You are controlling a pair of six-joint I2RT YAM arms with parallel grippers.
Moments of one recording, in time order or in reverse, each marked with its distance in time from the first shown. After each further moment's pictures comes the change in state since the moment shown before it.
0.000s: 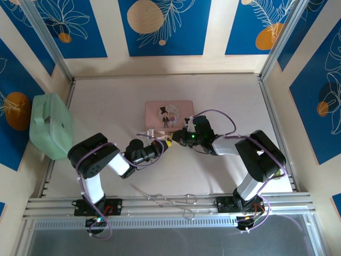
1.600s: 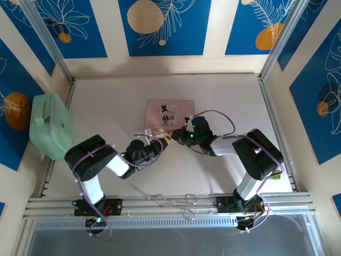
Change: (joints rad) left arm -0.019 -0.046 0.002 -0.066 -0.138 -0.026; right arm 0.019 0.029 -0.006 0.089 0.067 0.057
